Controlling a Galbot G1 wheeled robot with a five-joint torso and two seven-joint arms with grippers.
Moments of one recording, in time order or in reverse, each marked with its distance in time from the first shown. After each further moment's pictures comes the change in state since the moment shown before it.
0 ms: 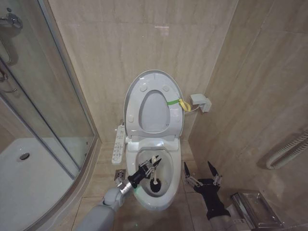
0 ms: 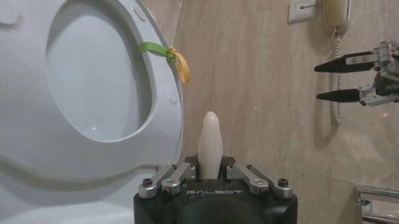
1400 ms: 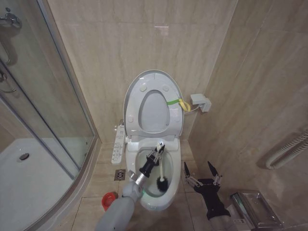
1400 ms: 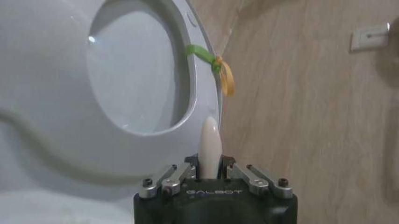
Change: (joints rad) left arm -0.119 -0.231 -0.019 0.294 -0.143 -0.084 0.020; right arm 0.000 0.000 0.000 0.000 0.000 0.000 0.000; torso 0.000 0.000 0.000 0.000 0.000
